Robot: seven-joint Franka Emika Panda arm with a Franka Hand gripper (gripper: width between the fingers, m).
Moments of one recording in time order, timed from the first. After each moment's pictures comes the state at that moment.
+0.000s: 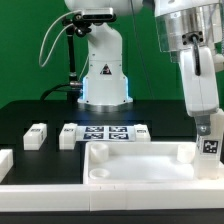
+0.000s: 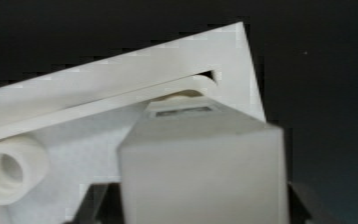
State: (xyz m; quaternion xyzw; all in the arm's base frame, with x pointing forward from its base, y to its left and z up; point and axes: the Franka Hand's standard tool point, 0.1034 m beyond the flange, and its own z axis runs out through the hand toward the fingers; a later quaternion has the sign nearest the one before) arm 0.644 0.101 0.103 -0.61 0.79 0.06 0.08
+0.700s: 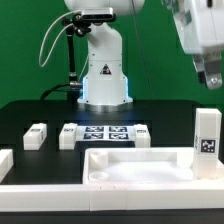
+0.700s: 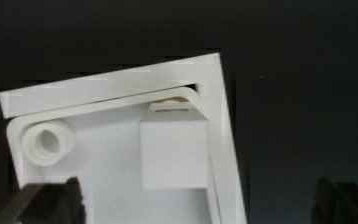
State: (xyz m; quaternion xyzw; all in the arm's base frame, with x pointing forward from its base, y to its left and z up) arm 0.644 0.104 0.165 -0.64 0.76 0.04 0.12
